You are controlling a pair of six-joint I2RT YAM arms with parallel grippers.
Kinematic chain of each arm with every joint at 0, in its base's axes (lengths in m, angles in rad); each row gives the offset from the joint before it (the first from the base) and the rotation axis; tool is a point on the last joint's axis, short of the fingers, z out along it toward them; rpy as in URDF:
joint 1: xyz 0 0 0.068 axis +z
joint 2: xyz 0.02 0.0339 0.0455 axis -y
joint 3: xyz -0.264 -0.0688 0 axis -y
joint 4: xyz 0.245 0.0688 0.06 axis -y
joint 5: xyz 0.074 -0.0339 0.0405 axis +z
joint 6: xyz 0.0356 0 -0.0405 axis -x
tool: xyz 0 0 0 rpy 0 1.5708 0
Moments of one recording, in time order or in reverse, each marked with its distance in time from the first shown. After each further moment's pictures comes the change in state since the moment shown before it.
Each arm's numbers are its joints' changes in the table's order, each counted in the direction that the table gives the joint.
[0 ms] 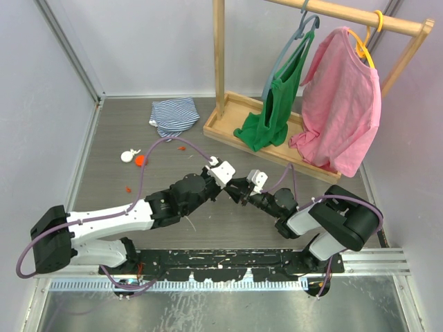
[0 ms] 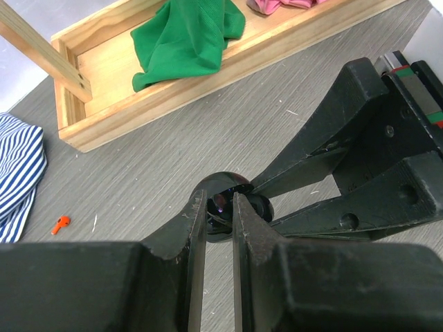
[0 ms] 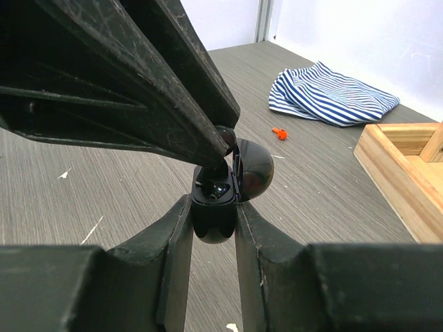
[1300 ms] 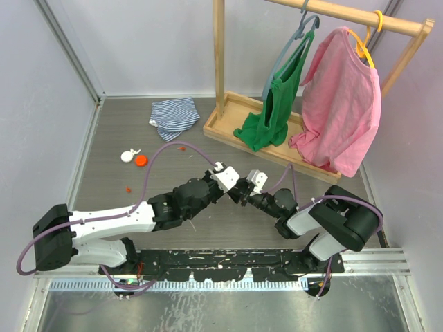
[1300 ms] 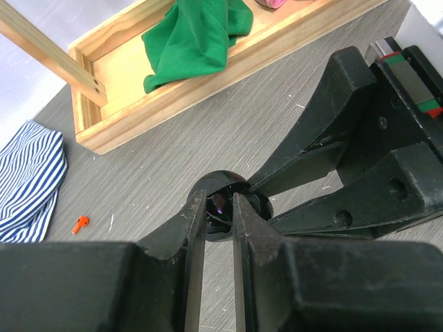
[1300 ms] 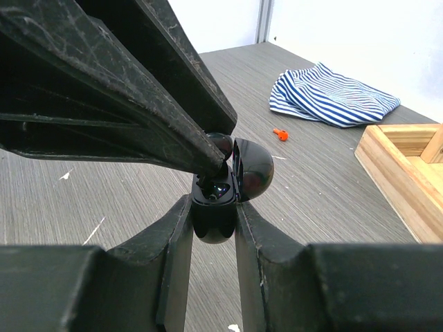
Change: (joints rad) left arm -0.048 -0.017 0.000 0.010 0.074 -0.068; right arm 0.002 0.002 0.000 0.000 -0.008 0.000
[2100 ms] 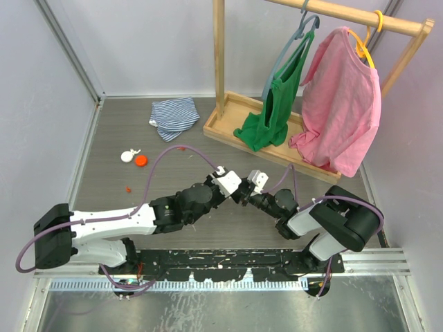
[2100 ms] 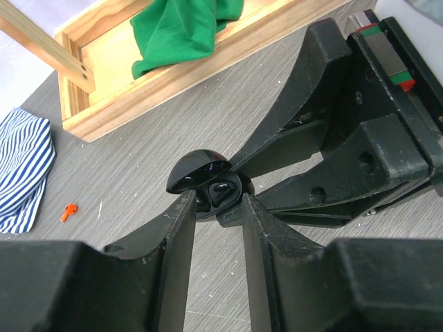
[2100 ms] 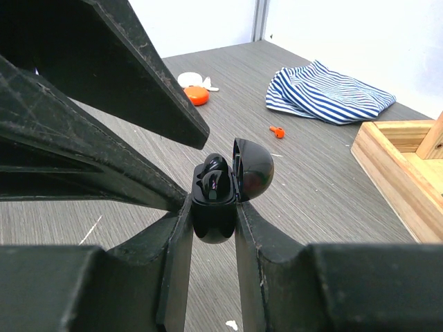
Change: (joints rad) left arm -0.051 -0.011 0.000 -0.034 0.046 0.035; right arm 0.000 0.005 -0.008 0.000 -0.008 0.000
